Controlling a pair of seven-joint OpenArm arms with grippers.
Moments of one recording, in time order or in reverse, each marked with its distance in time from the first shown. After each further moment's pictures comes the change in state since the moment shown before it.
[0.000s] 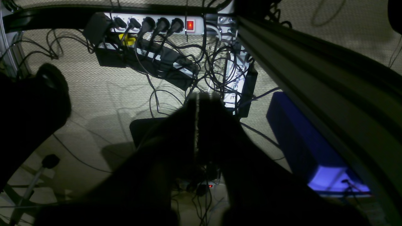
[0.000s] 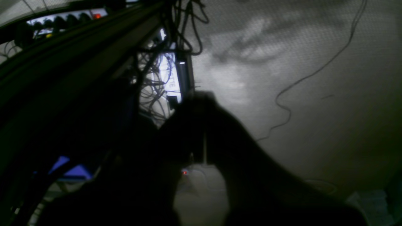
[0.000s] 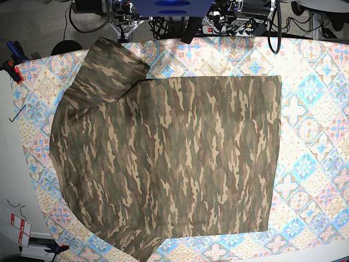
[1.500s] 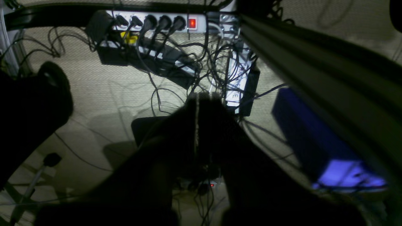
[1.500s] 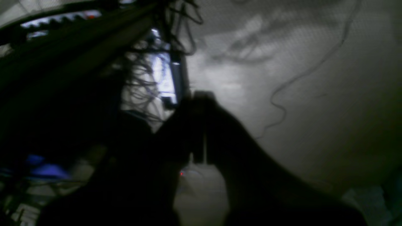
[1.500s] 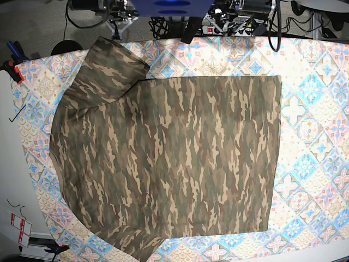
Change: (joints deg) left arm 1.7 -1.6 0.0 0.0 -0.1 0.0 -0.9; right arm -2.5 1.8 0.2 0.5 0.2 0.1 1.0
